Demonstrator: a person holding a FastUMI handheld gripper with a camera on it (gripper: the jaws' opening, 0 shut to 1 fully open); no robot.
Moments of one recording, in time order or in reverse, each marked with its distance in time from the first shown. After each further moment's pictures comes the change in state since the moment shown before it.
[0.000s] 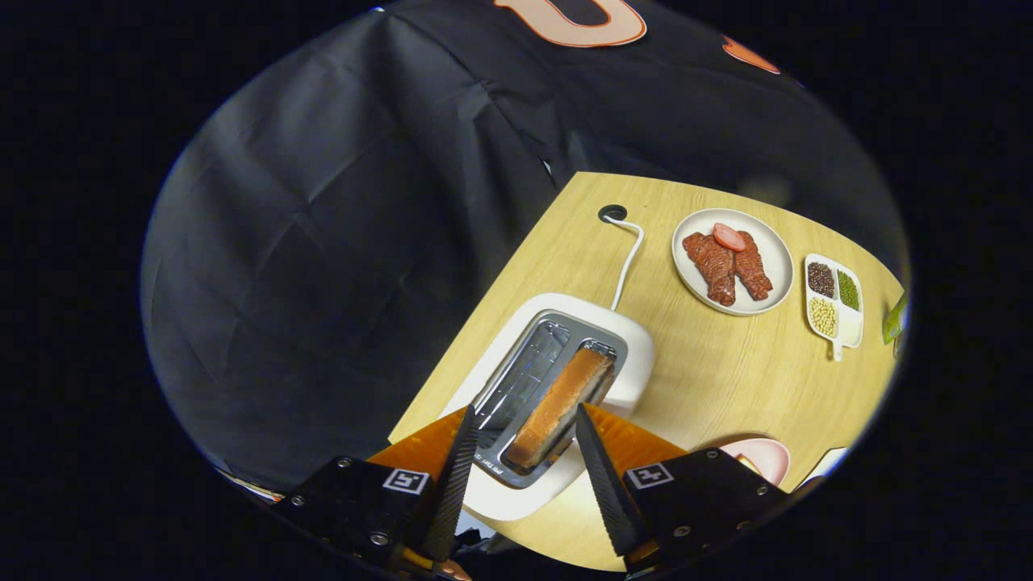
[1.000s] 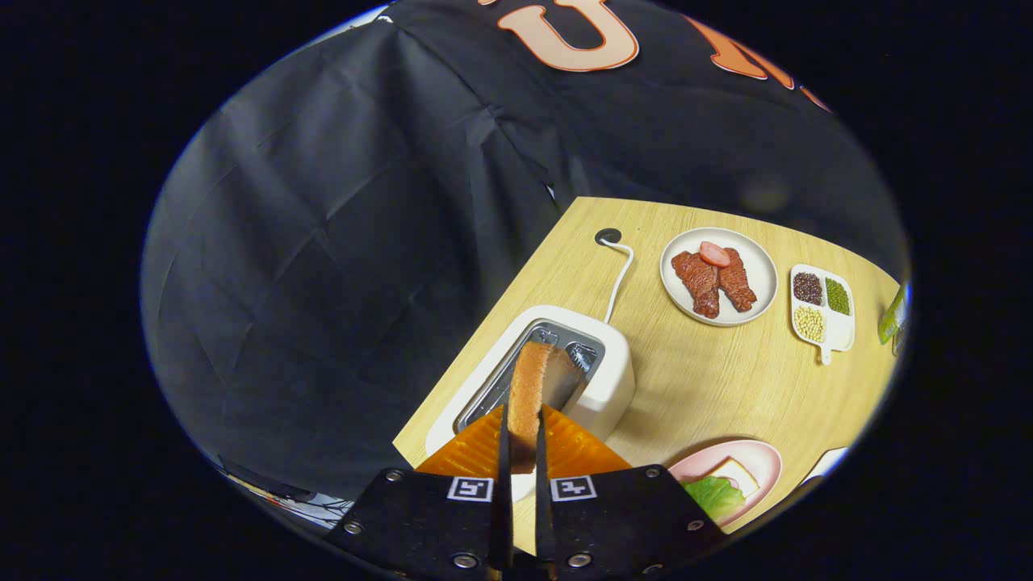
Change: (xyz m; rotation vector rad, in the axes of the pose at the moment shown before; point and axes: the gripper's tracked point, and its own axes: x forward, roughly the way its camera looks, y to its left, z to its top) arm -0.045 -0.001 0.003 -0.001 -0.133 0.076
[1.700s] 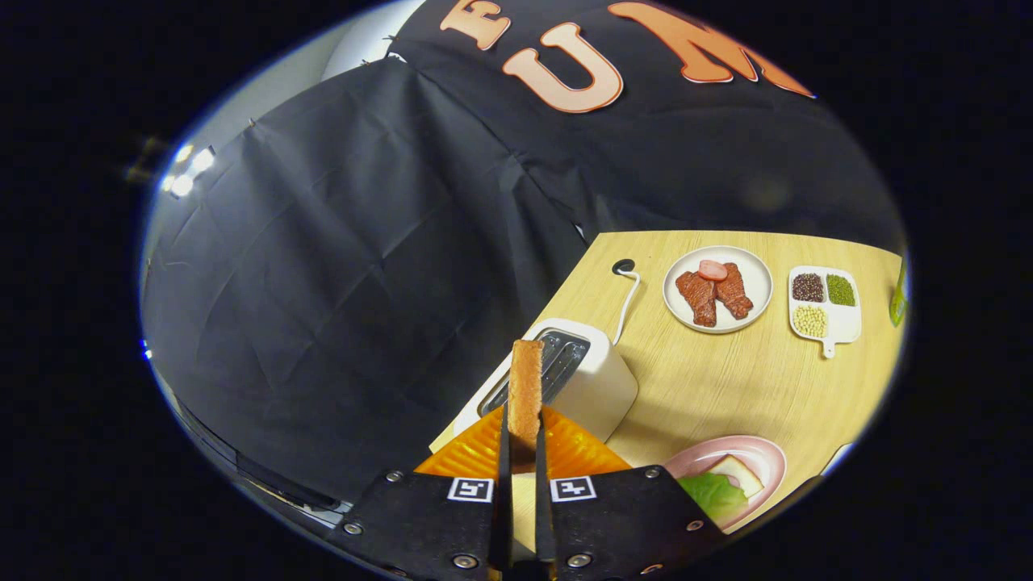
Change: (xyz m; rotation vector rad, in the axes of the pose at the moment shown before) arm -0.067 -0.022 -0.014 0.041 -0.162 0.195
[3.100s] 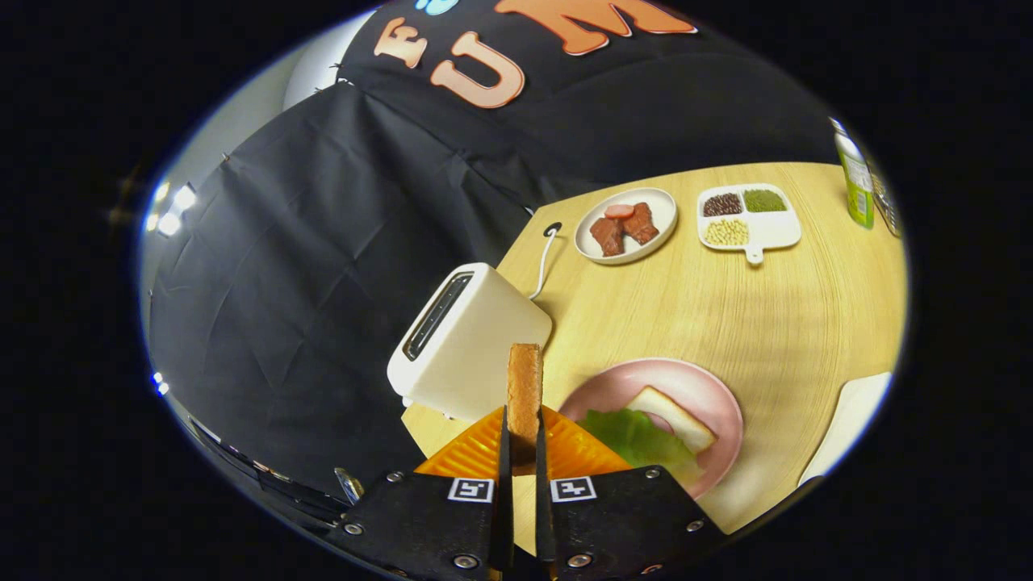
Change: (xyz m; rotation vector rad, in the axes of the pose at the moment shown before) arm -0.045 -0.127 -0.102 0.138 0.013 -0.042
